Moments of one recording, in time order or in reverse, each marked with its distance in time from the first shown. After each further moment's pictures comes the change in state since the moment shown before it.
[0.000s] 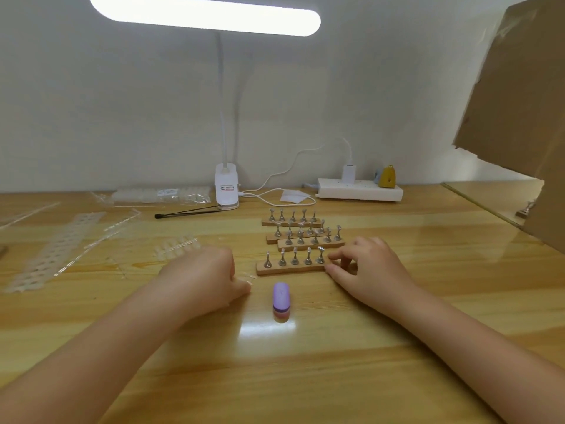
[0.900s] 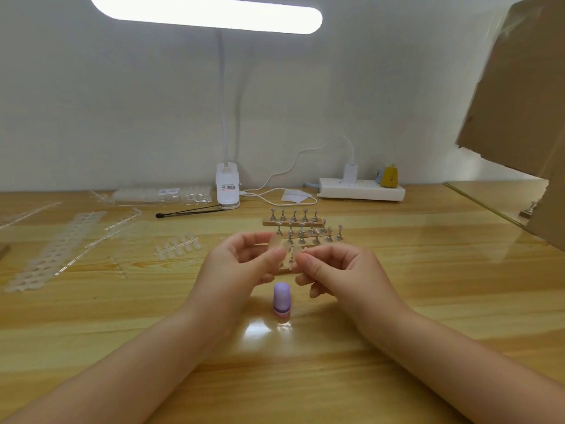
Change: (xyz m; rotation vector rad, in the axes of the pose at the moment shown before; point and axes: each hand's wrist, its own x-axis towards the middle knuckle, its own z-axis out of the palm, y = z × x) left_hand -0.014 0.032 0.026 -1.572 0.162 0.138; right_hand -0.027 -0.059 -0.006 1.194 -0.050 0.155
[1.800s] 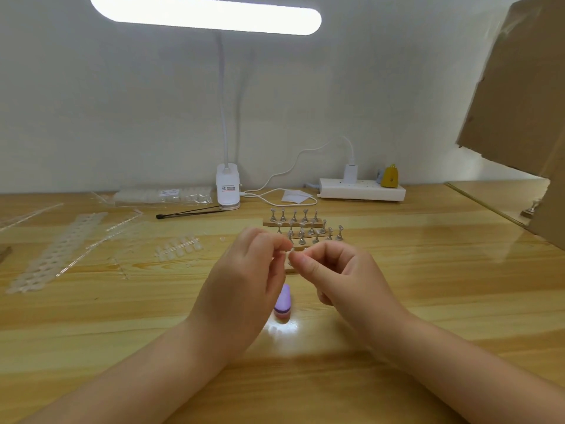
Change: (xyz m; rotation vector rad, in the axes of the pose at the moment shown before) left_hand -0.015 0.006 0.005 0.925 0.070 0.962; right_hand -0.007 -0.008 0.006 -0.054 -0.039 -0.083
